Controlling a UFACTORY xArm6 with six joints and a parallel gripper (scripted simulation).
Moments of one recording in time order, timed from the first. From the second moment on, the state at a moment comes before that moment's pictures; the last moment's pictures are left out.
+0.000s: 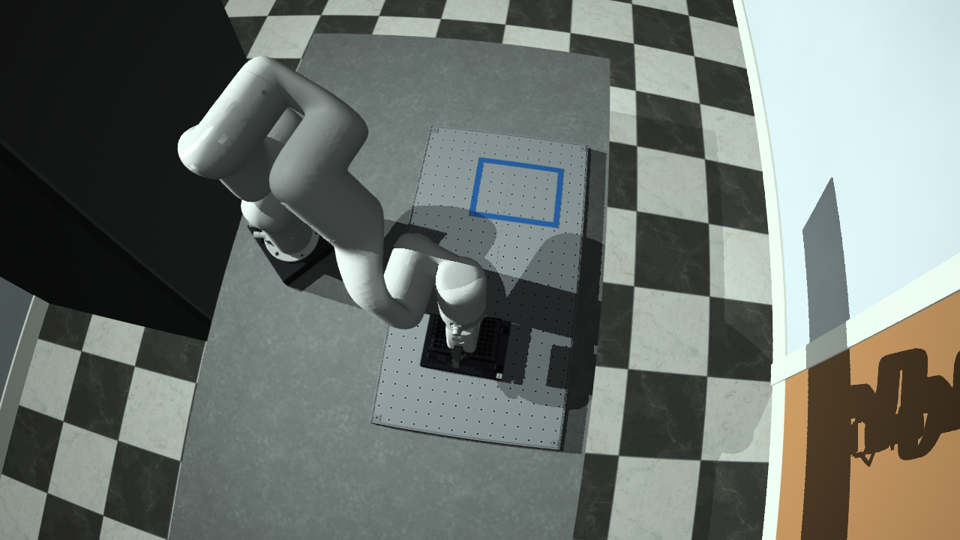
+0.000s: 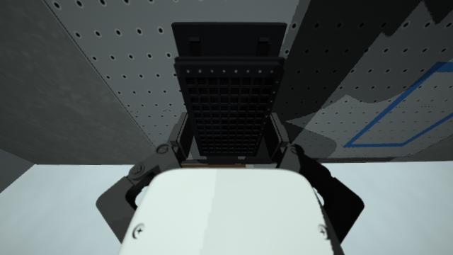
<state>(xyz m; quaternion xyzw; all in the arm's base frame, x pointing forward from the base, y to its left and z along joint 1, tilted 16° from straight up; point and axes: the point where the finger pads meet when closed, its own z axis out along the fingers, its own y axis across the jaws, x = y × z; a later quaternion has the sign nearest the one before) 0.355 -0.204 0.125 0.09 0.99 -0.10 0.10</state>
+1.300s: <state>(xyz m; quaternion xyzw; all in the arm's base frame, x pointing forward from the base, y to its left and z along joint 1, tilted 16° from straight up) 0.358 -0.178 0.147 0.08 0.99 -0.10 0.10</state>
